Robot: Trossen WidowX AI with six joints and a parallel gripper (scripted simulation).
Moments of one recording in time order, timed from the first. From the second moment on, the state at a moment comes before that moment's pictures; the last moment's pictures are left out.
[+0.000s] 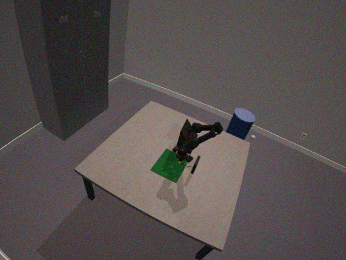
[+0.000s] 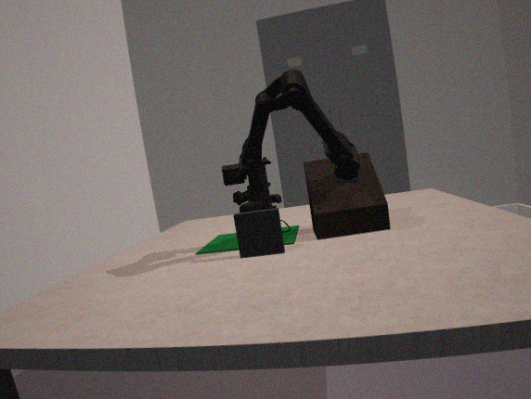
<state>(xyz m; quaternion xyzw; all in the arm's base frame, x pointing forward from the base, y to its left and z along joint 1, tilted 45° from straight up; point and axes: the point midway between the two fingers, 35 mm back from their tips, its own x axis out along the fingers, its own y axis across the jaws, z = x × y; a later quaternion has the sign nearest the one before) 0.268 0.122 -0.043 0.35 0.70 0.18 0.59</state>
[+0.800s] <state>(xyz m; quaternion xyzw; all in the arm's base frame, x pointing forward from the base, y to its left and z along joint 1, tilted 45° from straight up) 0.267 0.131 -0.052 0.35 0.70 0.18 0.59</state>
